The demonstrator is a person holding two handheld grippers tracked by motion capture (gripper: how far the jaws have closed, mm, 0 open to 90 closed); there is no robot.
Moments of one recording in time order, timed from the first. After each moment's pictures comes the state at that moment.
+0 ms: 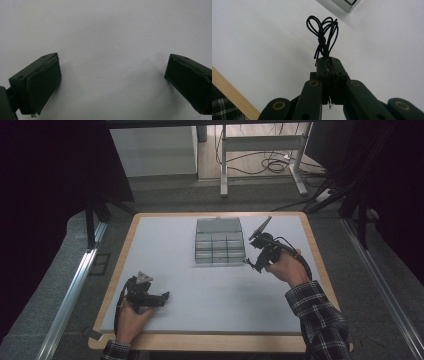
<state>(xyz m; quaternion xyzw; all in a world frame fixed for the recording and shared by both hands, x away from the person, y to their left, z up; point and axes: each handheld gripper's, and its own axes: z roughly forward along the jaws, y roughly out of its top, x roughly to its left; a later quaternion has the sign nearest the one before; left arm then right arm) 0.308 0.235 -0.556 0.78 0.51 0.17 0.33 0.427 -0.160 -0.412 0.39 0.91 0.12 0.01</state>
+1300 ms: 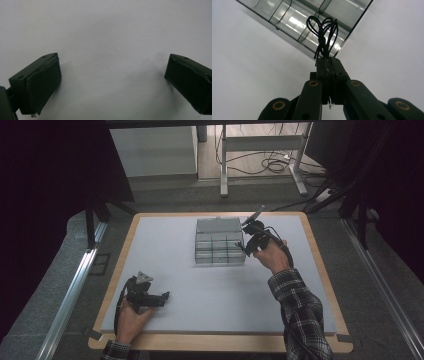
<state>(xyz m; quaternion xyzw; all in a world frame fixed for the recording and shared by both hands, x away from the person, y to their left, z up) 0.308 0.235 -0.556 0.77 0.51 0.17 0.33 0.476 -0.138 -0.424 0.43 0.88 0.17 0.05</state>
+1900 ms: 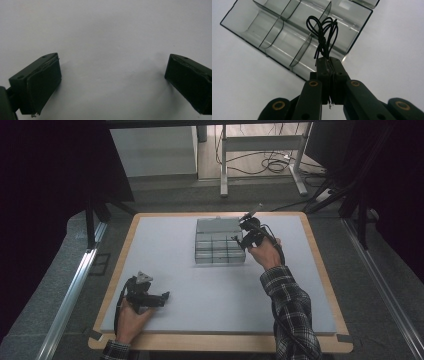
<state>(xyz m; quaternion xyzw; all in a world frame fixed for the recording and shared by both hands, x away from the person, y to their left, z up) 0.308 0.235 -0.556 0.77 0.51 0.17 0.33 0.496 -0.127 -0.437 0.45 0.87 0.21 0.08</state>
